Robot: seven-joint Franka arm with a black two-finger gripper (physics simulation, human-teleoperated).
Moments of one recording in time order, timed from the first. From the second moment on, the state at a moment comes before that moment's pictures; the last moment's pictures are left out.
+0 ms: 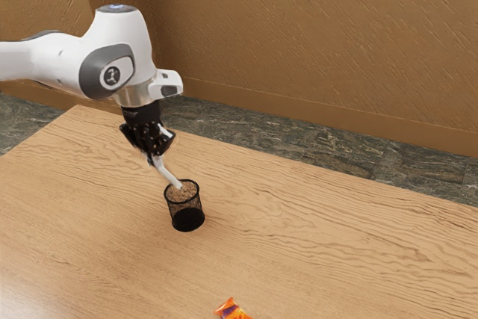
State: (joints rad) arm 0.05 -0.06 -0.09 -2.07 0.02 1.99 -0.06
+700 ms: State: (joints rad) arm 0.78 0.49 -0.38 -1.60 -0.34 1.73 -0.01
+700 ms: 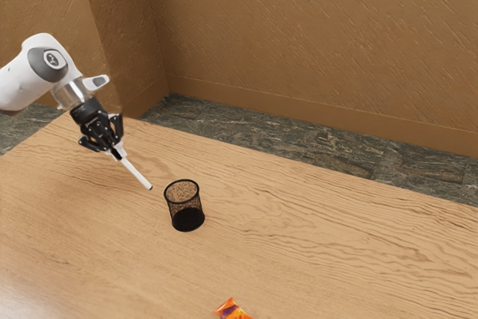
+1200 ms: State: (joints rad) arm 0.83 0.70 -0.40 -1.56 -0.43 1.63 0.02
